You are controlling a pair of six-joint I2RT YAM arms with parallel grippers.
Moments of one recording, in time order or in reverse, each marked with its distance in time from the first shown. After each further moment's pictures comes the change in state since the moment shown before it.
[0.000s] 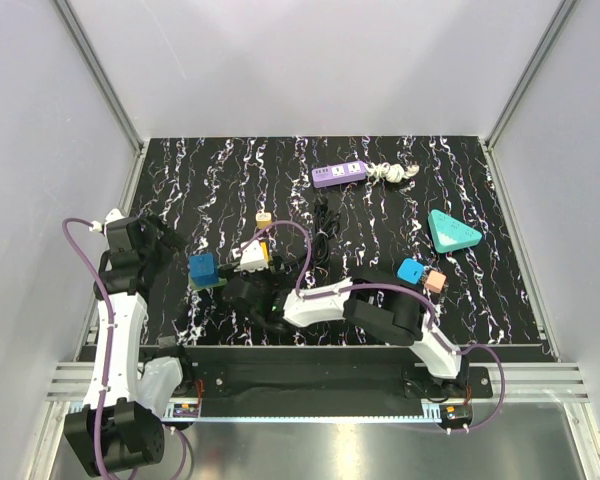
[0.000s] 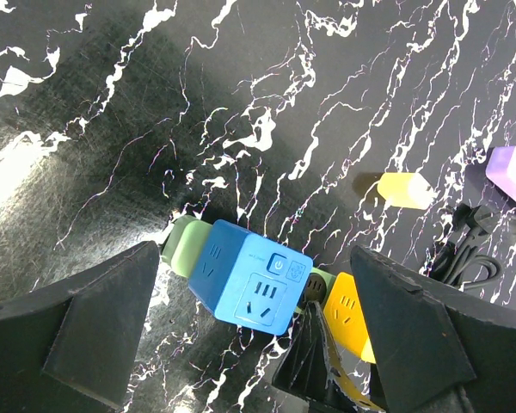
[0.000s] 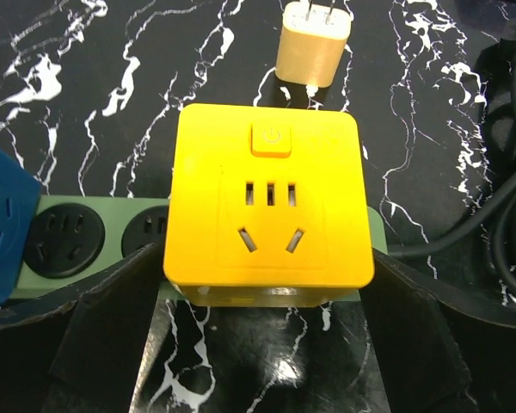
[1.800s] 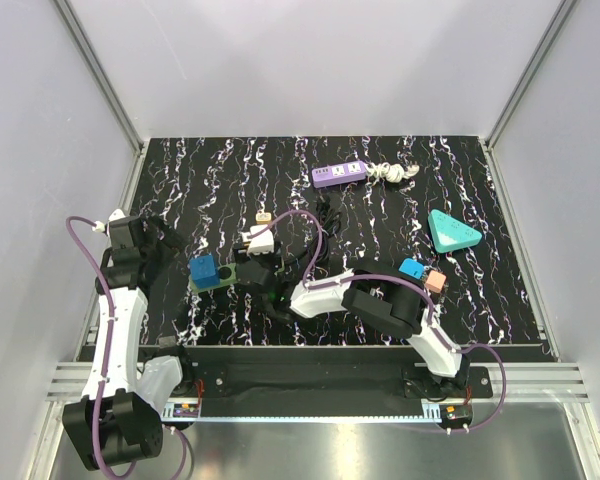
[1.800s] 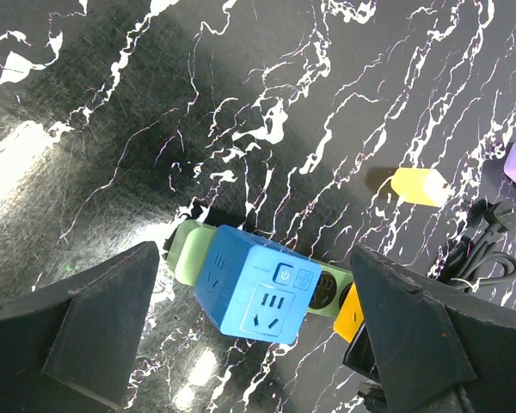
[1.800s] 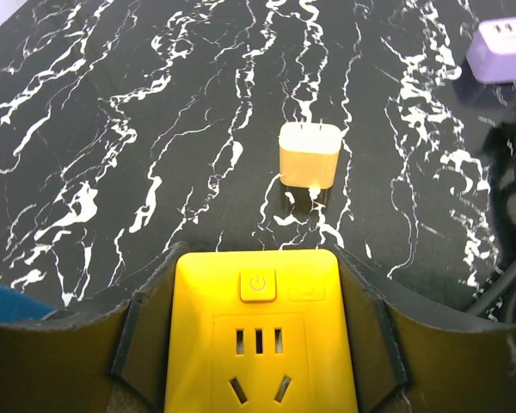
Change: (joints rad) left arm -0.002 0.039 0.000 -0.007 -0.002 0.000; right arm -0.076 -0.001 -0.053 0.387 -0.048 -0.175
